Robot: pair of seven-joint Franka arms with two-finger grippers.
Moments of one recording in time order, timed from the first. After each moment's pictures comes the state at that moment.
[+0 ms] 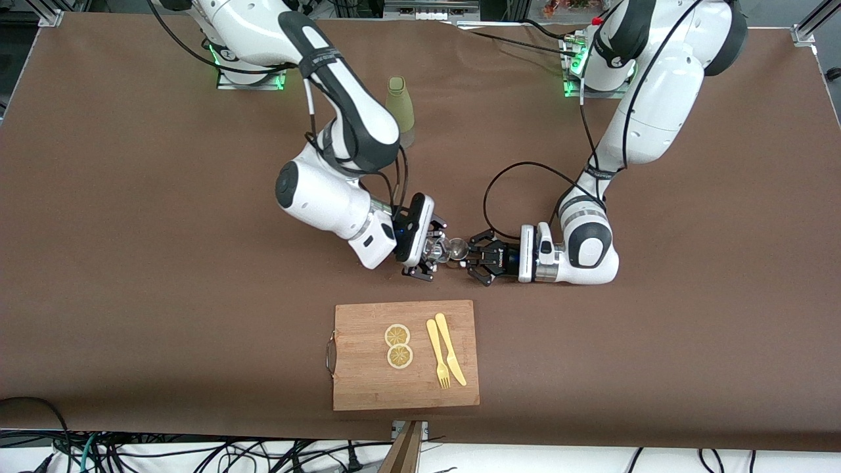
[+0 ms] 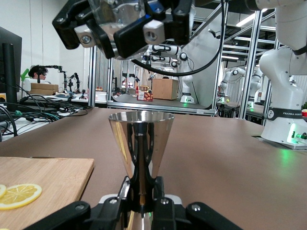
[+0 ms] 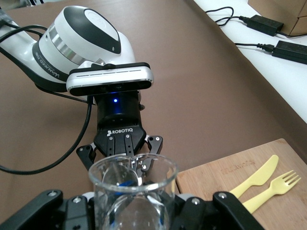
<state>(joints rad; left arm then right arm) -0.23 0.96 -0.07 -1.54 -1.68 1.78 2.44 0.71 0.74 -0.08 -1.34 0.95 2.48 -1.28</state>
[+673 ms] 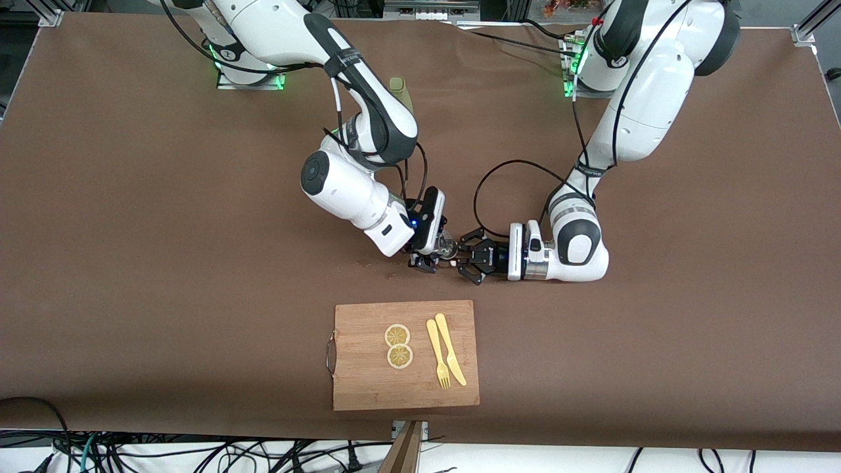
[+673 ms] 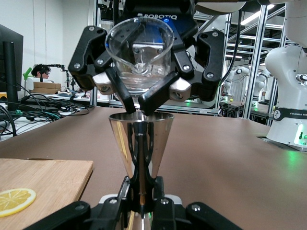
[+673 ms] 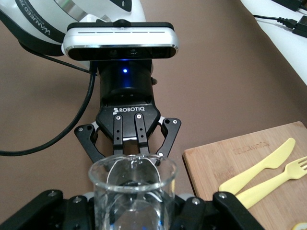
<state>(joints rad) -0.26 0.96 -0.07 -1.54 -1.71 1.81 2.44 0.75 0.74 -0.08 -1.41 0.82 2.55 -1.27</state>
